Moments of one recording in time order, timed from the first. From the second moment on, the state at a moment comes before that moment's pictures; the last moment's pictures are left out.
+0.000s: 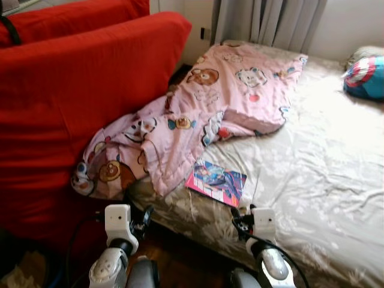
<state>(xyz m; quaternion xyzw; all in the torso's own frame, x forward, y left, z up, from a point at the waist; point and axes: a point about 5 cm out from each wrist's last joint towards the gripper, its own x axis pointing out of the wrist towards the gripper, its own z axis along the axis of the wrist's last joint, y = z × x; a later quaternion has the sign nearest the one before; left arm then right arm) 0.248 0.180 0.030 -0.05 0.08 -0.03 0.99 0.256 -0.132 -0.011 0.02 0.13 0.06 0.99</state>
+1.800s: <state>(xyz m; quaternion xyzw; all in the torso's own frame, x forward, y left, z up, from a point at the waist) 0.250 0.171 0.032 -0.05 0.09 -0.05 0.99 0.249 -0.127 -0.022 0.05 0.16 0.08 0.98</state>
